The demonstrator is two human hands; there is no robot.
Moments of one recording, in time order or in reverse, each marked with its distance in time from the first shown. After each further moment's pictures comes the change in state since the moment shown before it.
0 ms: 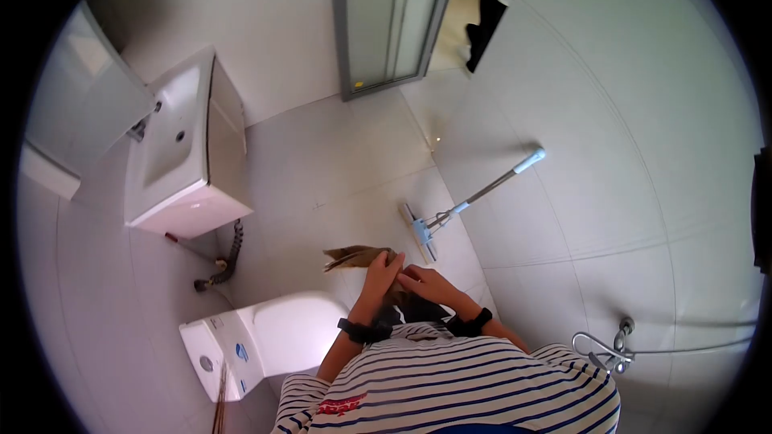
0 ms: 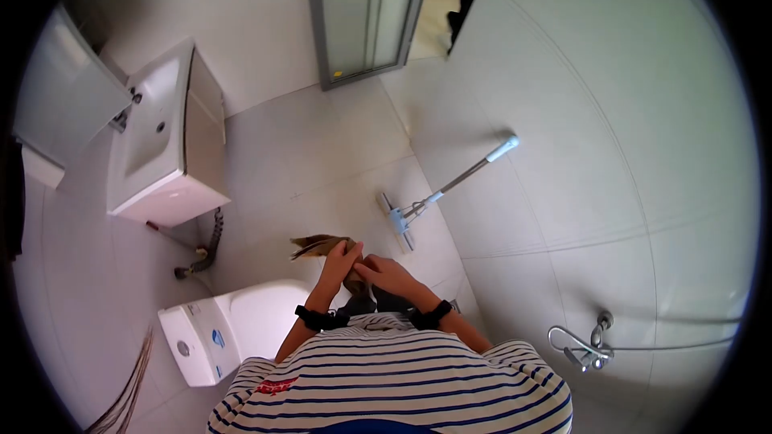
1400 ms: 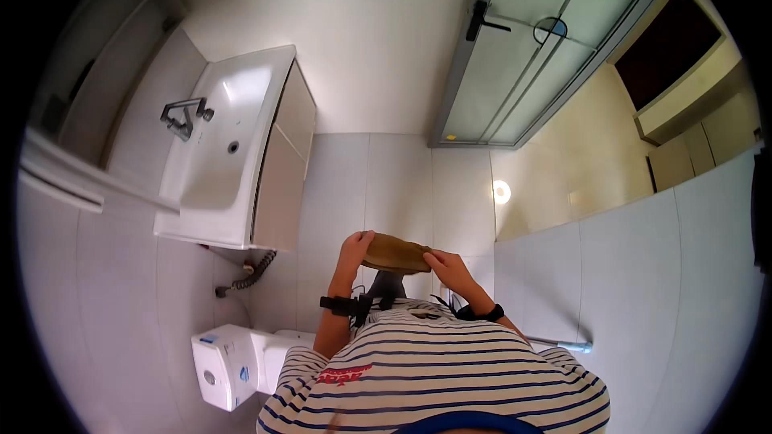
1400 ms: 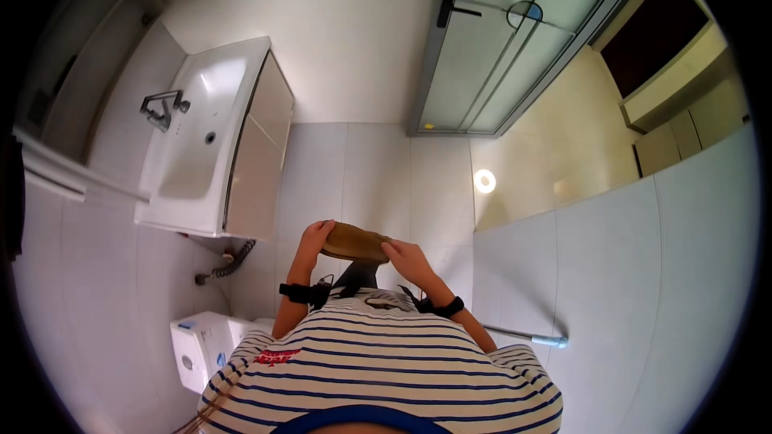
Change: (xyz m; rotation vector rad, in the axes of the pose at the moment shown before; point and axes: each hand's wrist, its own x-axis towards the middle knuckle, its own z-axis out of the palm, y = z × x) left_hand 0.334 0.110 -0.247 -0.173 0.441 -0.203; right_hand 0.410 -0.118 -0.171 0.104 -0.072 -0.138
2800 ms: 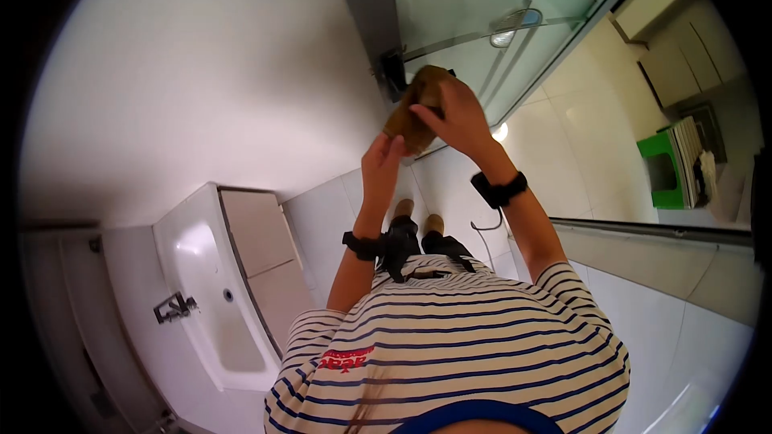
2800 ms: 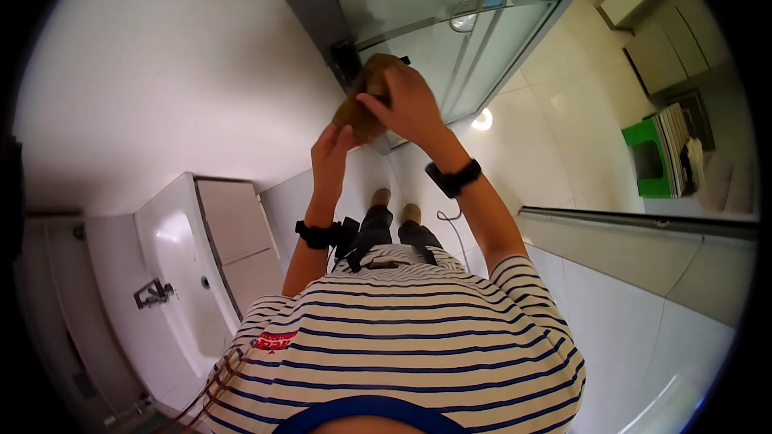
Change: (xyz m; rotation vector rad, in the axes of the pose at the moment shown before) left_hand 0.346 0.411 0.226 -0.245 -0.382 0.529; right_hand 0.444 -0.146 -0.381 -0.459 0.740 -0.586
